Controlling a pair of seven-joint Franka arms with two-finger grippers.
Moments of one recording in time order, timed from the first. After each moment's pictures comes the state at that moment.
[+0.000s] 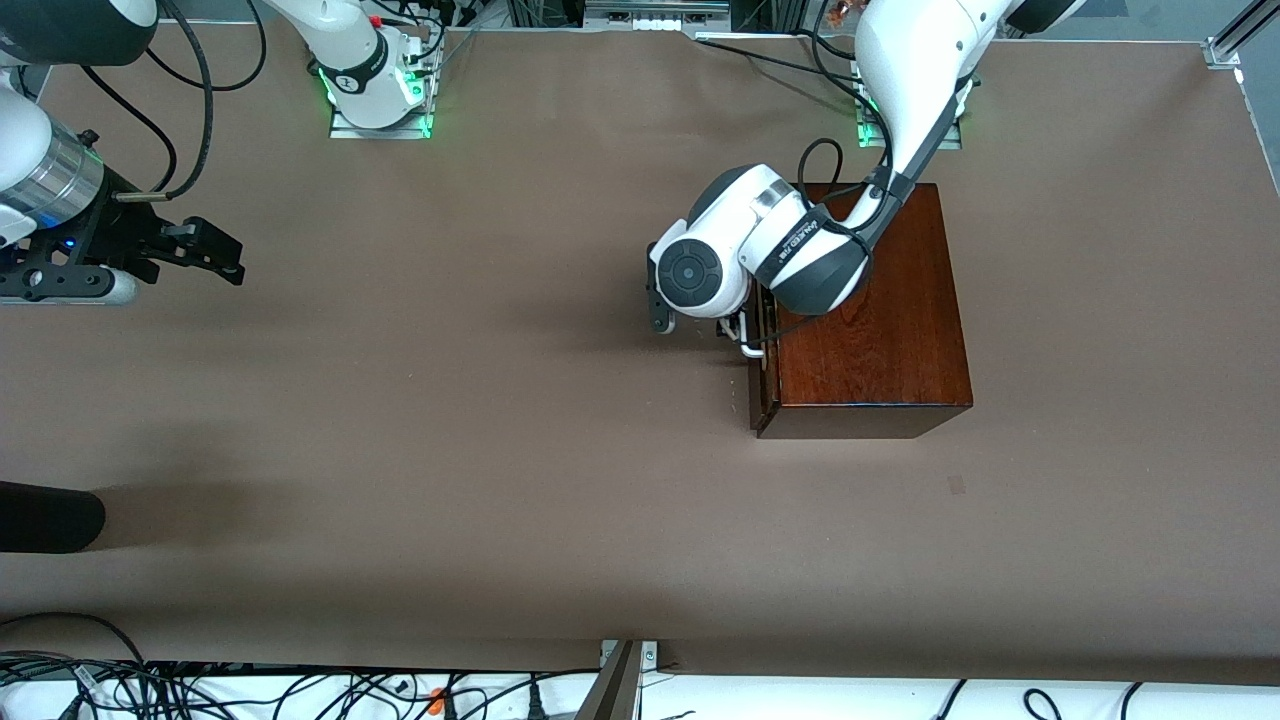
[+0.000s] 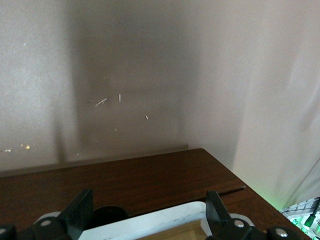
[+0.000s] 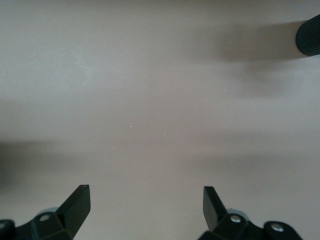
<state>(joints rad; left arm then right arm) -0.43 0.68 -0.31 -1.41 0.13 1.61 0.79 0.11 0.07 -0.01 -1.59 -0.01 1.66 0.11</state>
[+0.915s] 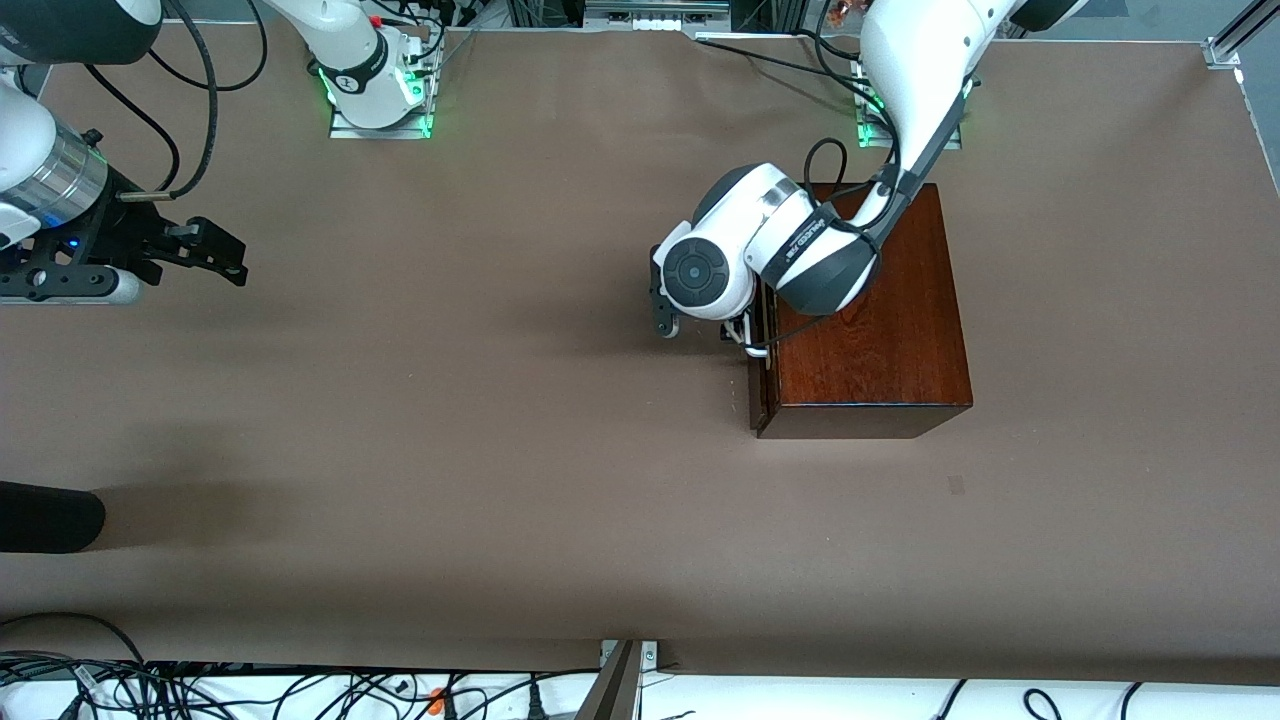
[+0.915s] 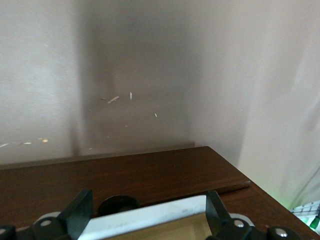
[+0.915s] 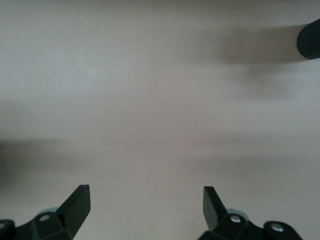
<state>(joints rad) -0.42 0.66 -0.31 -1.39 0.13 1.62 0.78 0.11 0.07 0.00 -1.59 -0.01 1.67 0.11</state>
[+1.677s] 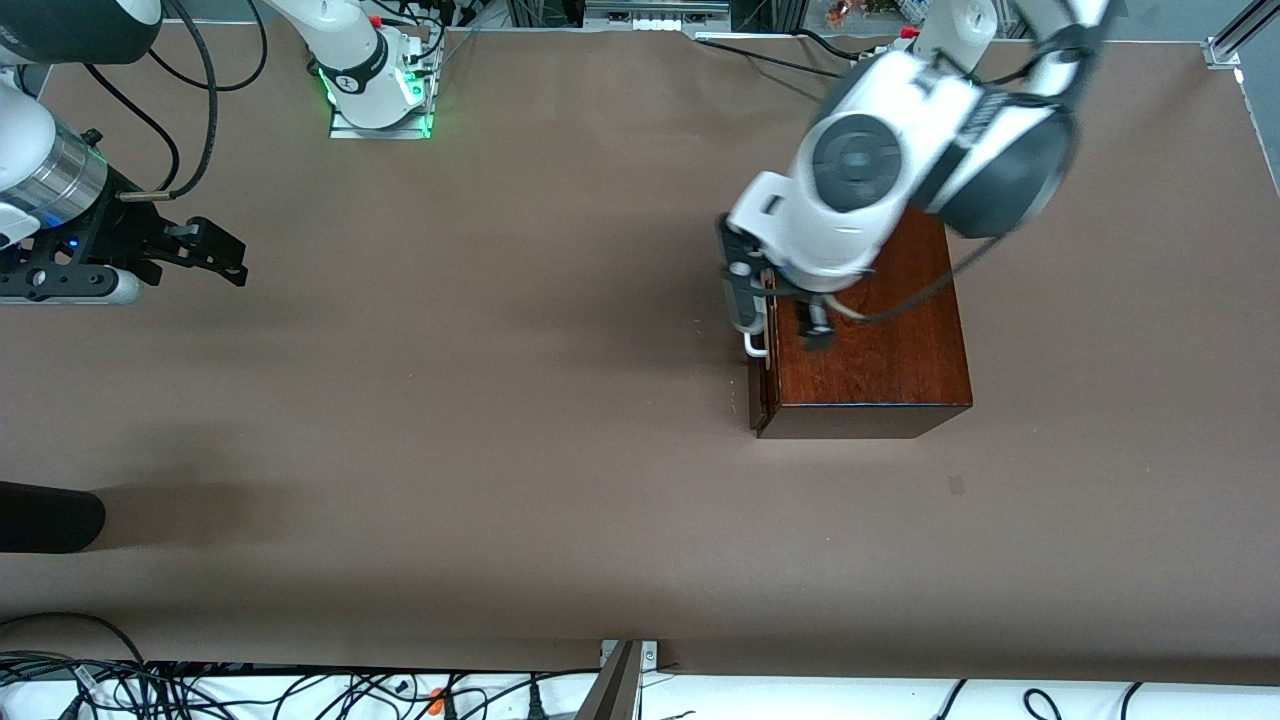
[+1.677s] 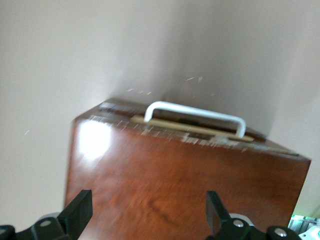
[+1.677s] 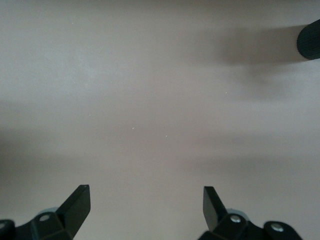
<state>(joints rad) -0.23 0.40 -0.31 -1.36 0.12 1.61 0.78 0.11 0.07 0.00 -1.59 -0.01 1.67 0.11</state>
